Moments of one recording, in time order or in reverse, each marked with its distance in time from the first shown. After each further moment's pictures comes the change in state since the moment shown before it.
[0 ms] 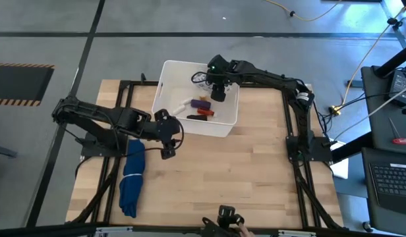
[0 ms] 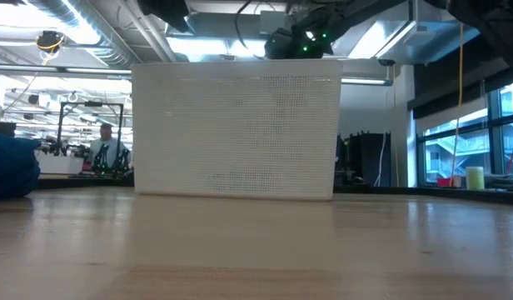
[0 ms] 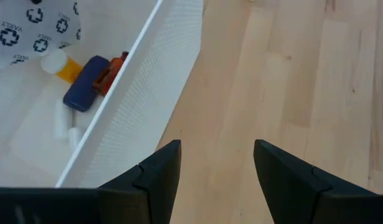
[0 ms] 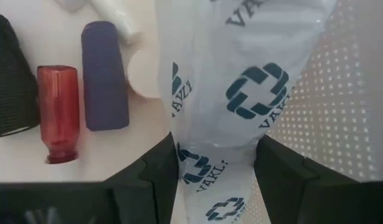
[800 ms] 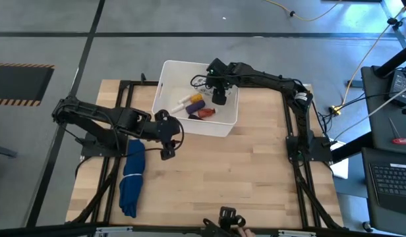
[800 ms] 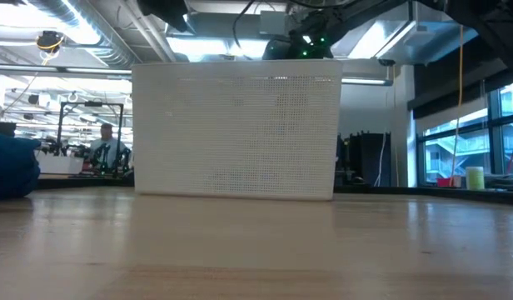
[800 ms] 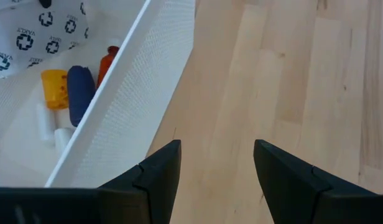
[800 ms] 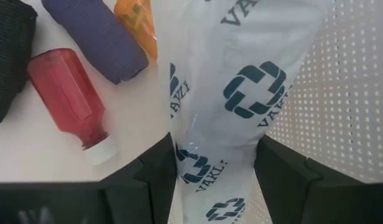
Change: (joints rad) left arm 0.000 0.000 0.000 0.001 0.028 -0.003; right arm 0.003 0.011 -0.018 -0.033 -0.008 0.007
